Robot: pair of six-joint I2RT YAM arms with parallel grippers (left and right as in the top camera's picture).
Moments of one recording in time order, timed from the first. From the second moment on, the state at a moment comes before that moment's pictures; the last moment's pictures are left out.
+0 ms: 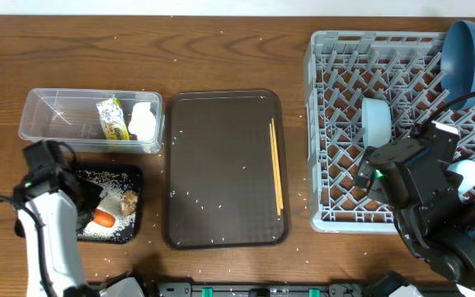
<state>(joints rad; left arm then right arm) 0.50 1.26 0.81 -0.95 -0.12 -0.67 0.59 1.01 1.40 -1.41 0.56 0.79</state>
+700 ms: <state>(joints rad) 0.58 1.28 0.88 -1.08 0.17 -0.52 0.61 1.20 1.40 -1.25 0.27 0.65</state>
